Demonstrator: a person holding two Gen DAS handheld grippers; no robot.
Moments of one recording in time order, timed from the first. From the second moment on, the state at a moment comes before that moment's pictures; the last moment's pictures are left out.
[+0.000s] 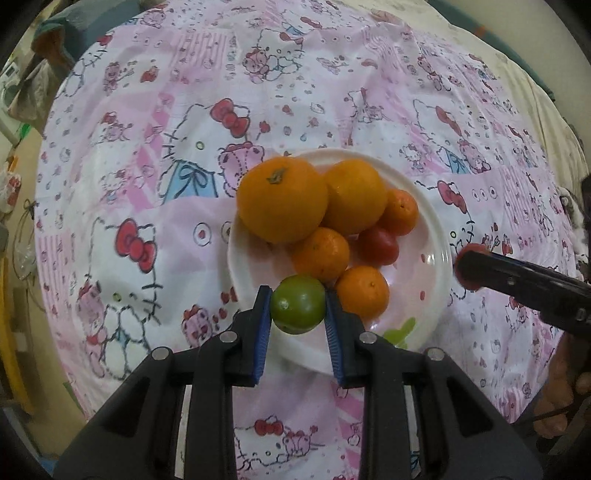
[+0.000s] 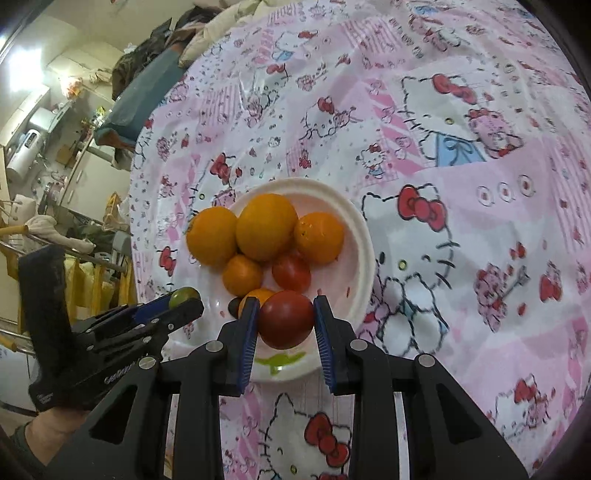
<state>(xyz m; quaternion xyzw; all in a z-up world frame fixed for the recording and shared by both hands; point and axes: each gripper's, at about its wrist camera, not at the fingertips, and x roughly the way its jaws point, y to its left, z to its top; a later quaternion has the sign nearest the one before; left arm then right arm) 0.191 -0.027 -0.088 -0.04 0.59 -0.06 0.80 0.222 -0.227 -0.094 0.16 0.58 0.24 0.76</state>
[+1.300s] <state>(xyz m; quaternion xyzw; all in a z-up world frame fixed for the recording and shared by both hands) 0.204 -0.021 -0.111 -0.08 0.60 -0.06 0.79 0.230 -0.223 -0.121 0.18 0.59 0.22 0.75</state>
